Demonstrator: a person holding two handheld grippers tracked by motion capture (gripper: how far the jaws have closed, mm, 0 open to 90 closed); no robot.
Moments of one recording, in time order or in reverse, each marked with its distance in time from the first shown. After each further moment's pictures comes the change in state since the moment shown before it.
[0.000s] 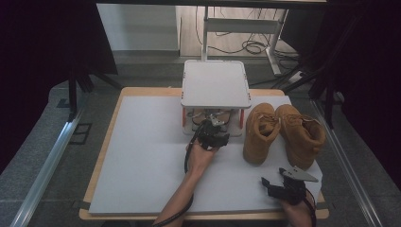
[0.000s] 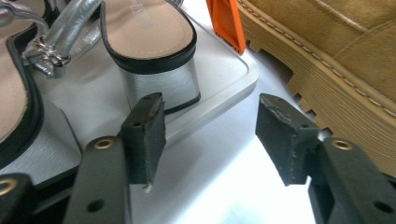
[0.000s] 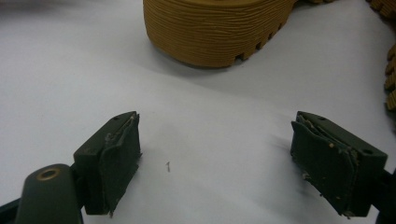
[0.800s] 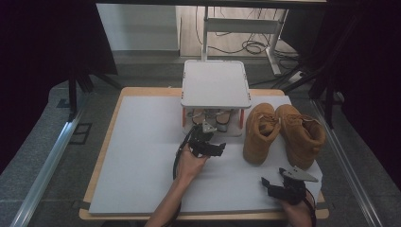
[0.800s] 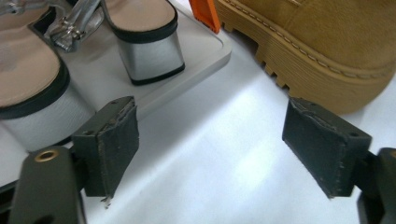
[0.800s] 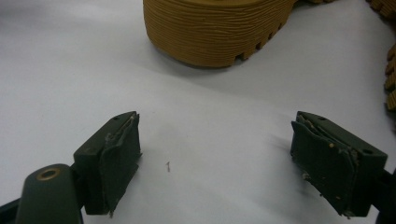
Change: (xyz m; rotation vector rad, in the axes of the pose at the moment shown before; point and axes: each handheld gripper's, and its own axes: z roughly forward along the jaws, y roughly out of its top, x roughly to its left) left arm 0.001 -0.018 -0.048 0.015 -0.047 0.065; right arm 0.000 0.000 0.000 0.000 -0.001 0.001
